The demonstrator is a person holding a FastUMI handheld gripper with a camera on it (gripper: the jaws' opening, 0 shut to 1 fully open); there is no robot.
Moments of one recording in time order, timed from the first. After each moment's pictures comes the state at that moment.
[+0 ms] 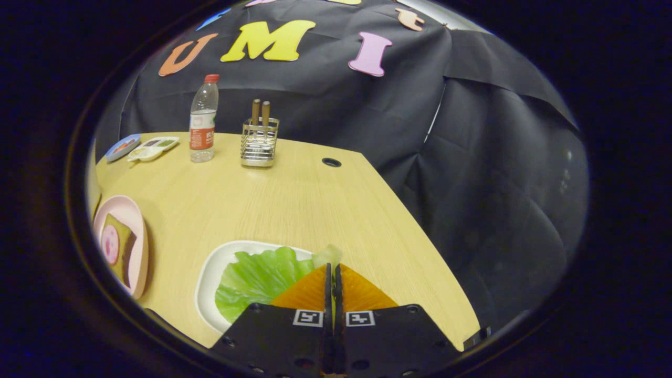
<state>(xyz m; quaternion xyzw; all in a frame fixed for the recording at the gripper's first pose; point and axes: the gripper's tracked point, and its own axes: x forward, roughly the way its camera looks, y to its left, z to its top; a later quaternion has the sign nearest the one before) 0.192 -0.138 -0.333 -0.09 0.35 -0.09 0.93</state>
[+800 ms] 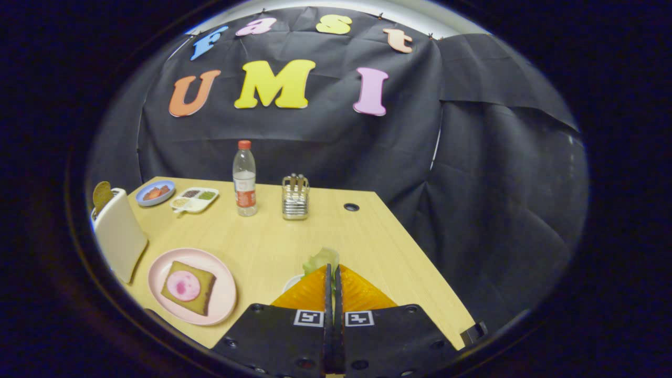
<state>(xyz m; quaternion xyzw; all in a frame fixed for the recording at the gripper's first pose) 0.149 -0.064 -0.203 -0.04 0.26 -0.04 0.96</state>
